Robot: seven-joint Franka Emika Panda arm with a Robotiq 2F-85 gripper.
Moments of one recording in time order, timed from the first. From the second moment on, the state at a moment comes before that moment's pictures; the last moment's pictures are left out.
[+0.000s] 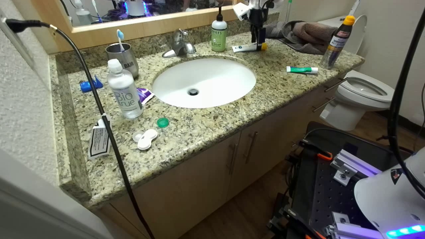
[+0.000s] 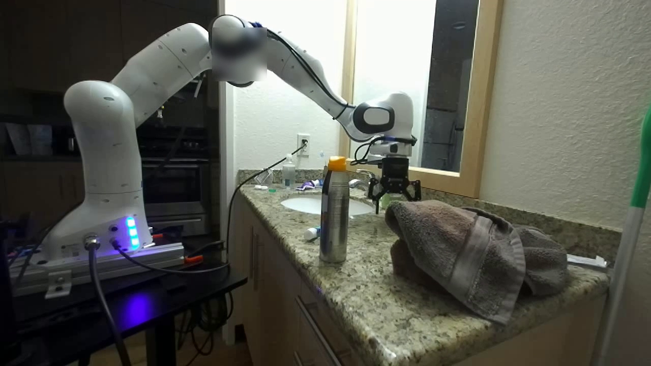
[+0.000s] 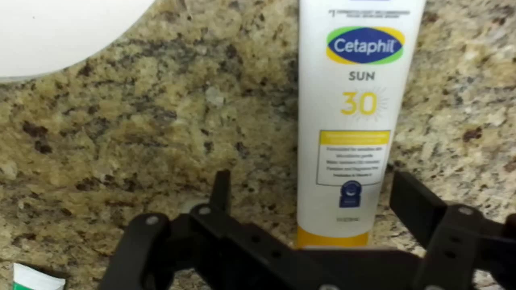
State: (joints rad) arm -0.47 0.80 -0.37 -1.42 0.16 2.17 1.69
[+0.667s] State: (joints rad) arm -0.46 0.83 -0.39 -1.40 0.15 2.15 1.79
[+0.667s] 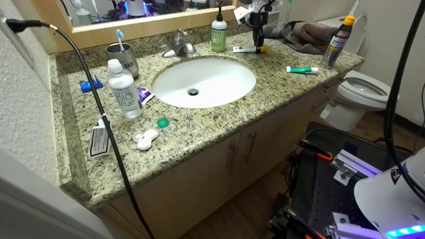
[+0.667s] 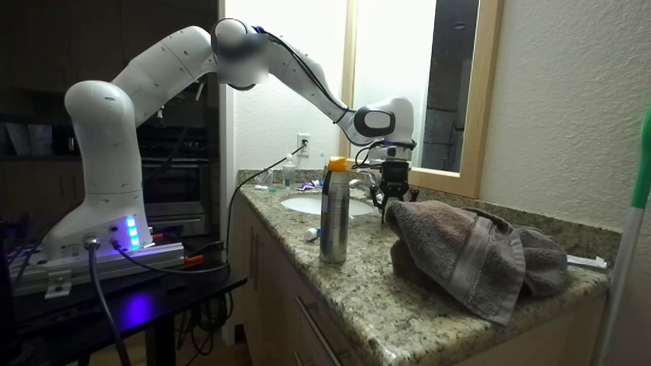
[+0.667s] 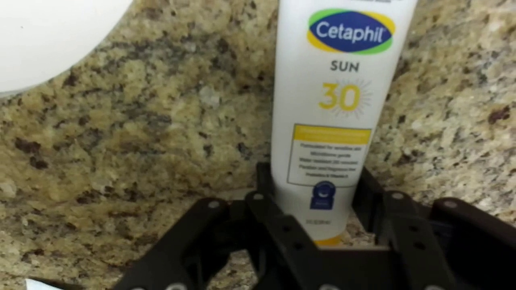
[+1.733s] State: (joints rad) arm -0.47 0.56 -0.46 -1.71 0.02 2.14 1.54
